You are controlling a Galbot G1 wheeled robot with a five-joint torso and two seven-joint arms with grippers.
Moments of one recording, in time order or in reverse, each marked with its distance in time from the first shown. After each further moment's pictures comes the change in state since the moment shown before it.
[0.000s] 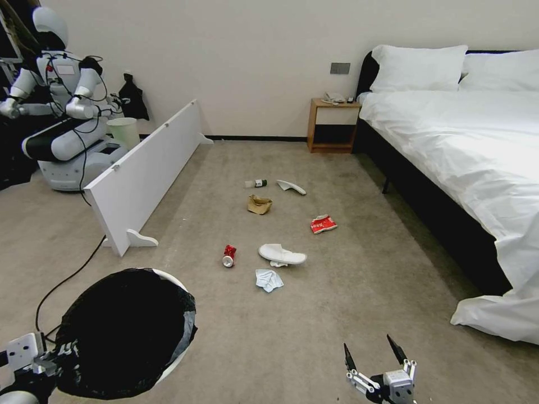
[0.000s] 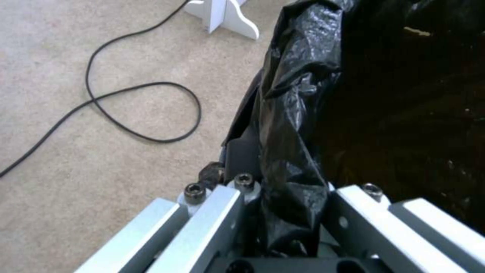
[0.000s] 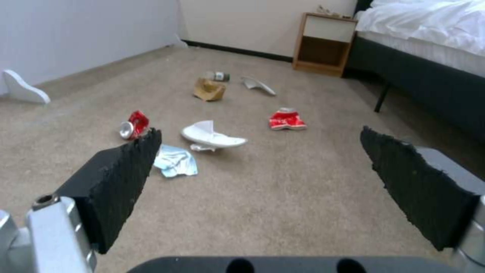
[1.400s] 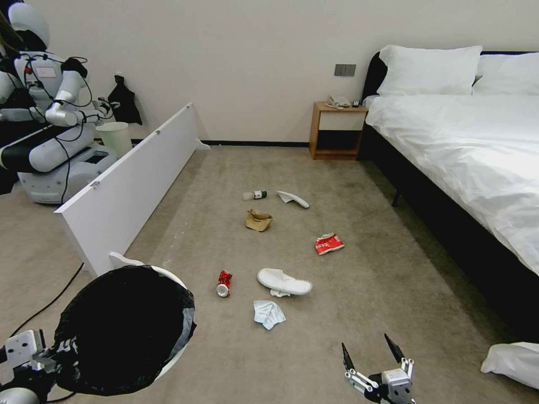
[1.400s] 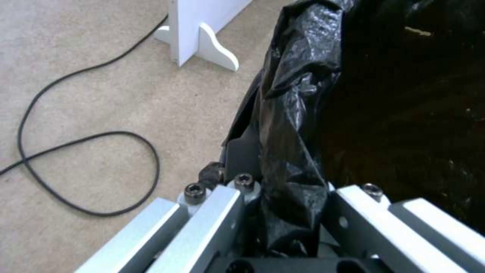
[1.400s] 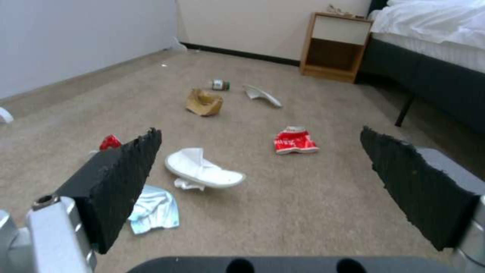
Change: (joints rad) left arm -0.015 0.002 -0.001 0.006 0.000 0.000 -0.001; right arm 0.008 -0.005 -0.001 -0.005 0.011 -0.002 -0.018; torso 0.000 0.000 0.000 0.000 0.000
